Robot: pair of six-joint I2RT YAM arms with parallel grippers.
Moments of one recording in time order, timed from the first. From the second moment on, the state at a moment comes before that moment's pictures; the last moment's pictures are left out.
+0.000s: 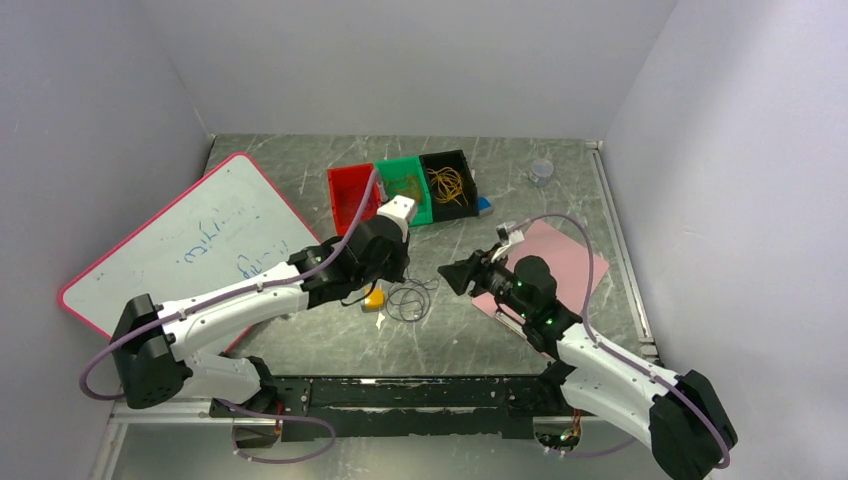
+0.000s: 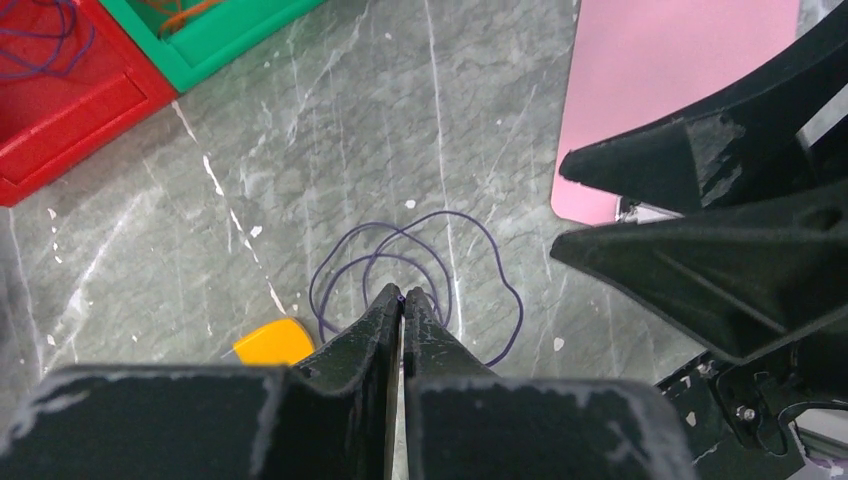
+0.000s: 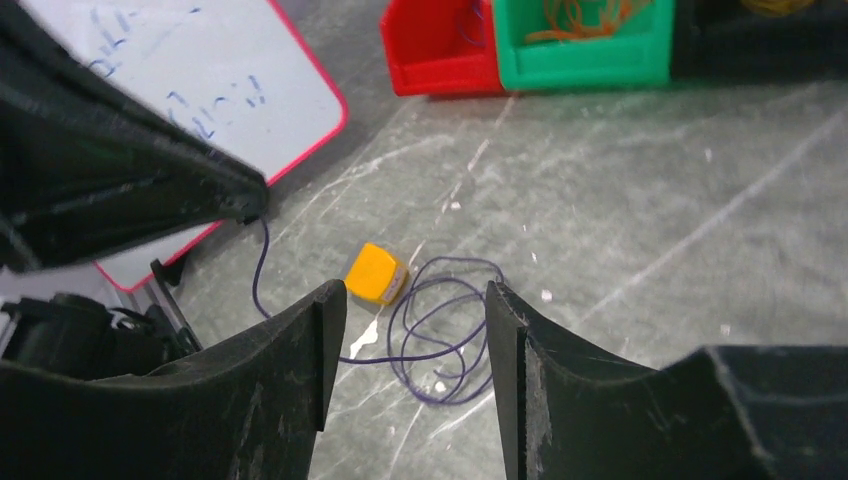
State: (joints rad) left arm -0.99 1.30 1.03 -0.35 -0.31 -0.46; right arm 0.61 0.88 0.31 0.38 -0.14 0.56
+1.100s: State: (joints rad) left arm -0.93 1.32 1.62 -0.44 -0.26 -0.19; right arm 0.61 1.34 0.53 0.94 -0.48 0.00
